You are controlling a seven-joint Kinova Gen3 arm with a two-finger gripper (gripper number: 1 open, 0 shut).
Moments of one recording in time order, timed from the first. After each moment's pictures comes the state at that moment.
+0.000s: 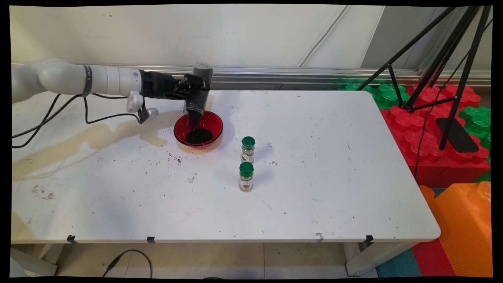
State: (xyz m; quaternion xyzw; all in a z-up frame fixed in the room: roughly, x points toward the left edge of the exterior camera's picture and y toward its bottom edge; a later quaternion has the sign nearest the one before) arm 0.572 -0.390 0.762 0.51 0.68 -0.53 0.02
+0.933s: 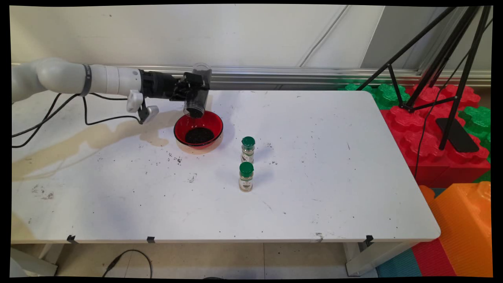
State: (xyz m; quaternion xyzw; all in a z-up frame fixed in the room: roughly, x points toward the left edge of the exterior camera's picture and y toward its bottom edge) arm 0.573 -0.390 0.763 0.48 0.70 -0.53 -0.01
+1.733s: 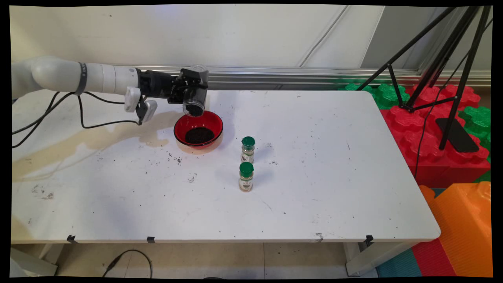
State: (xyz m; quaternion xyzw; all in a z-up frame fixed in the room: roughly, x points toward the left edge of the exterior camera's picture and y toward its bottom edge) arm 0.575 -0.384 0.770 0.42 0.74 -0.52 -0.05
